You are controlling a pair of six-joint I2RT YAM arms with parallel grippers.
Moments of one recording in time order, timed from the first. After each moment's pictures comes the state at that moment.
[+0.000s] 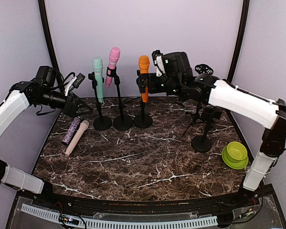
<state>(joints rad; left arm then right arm) -0.21 1.27 1.34 -0.90 0.76 0.27 0.92 1.72 1.73 -0.34 0.35 0.30</state>
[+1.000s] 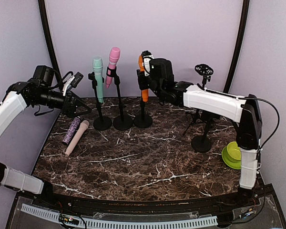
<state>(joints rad) -0.20 1.24 1.33 -0.90 0.76 0.31 0.87 2.01 1.85 0.02 0.51 0.00</state>
